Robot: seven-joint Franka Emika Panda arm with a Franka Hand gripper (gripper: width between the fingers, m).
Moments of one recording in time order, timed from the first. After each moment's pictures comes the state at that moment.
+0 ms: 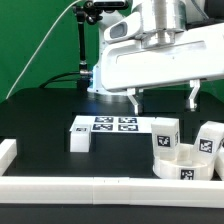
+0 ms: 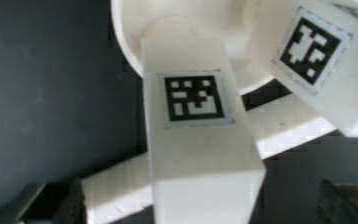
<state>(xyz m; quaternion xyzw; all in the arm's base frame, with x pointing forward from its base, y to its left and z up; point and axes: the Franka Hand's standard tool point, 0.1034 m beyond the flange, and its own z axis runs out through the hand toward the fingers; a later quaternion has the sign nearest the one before) 0.580 0.042 0.101 -0.95 0.22 -0.19 0.07</state>
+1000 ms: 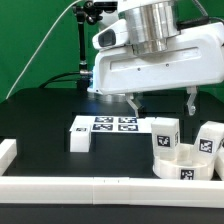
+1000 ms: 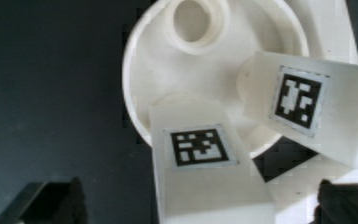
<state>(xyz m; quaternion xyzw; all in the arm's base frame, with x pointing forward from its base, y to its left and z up) 0.577 0.041 0.095 -0.96 0.25 0.00 0.10</state>
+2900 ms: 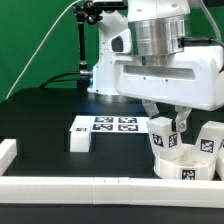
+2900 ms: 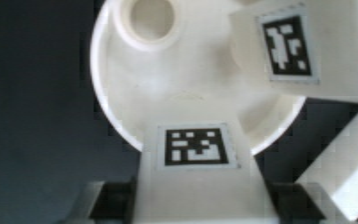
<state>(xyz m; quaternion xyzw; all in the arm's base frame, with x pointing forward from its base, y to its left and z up) 0.591 0.046 0.080 -0.87 0.49 0.03 0.07</state>
